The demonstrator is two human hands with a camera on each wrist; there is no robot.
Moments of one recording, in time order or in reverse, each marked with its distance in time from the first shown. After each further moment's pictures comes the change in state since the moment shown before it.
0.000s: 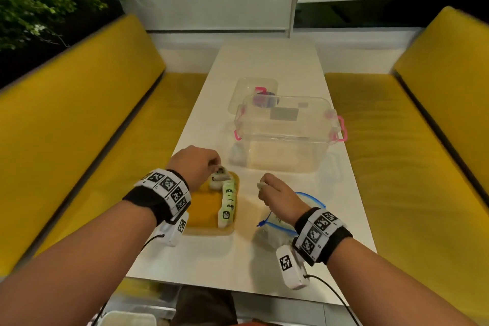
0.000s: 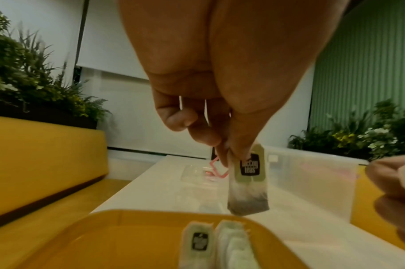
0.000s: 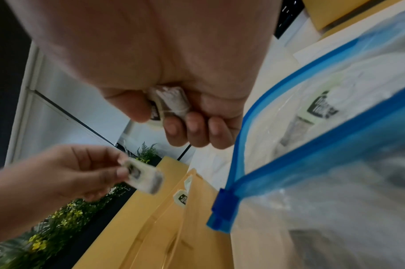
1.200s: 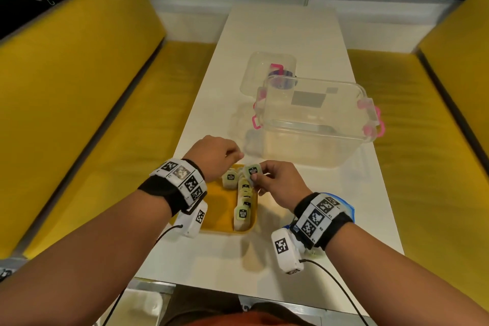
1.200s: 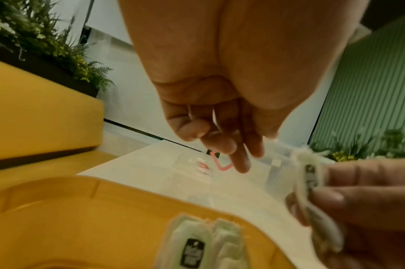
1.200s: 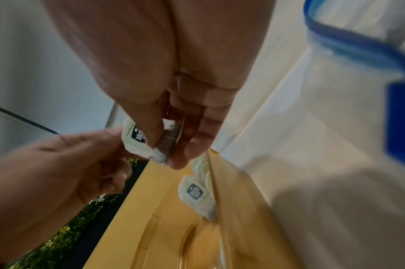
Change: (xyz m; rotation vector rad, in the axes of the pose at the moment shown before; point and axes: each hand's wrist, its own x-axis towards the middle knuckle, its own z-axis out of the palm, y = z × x) left_hand 0.040 -0.029 0.025 -0.231 -0.091 0.056; right_hand 0.067 -0.003 0.036 0.148 0.011 -0.010
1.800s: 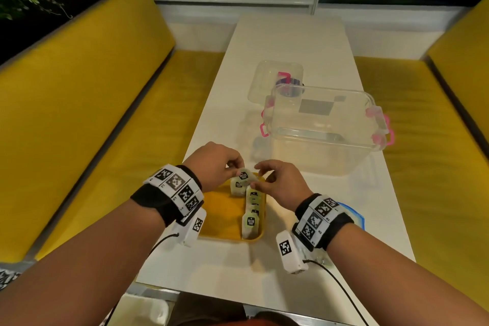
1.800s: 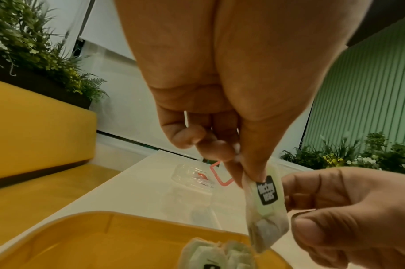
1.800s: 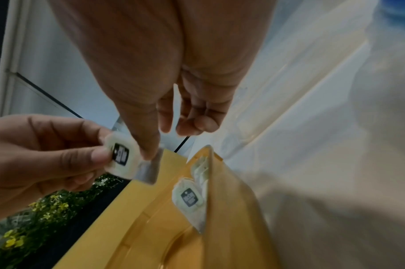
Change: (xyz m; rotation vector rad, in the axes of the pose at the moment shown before) left_hand -0.019 -0.001 -0.023 0.027 -0.041 0.066; right_hand 0.013 -0.011 0.004 -0.364 0.047 -0.073
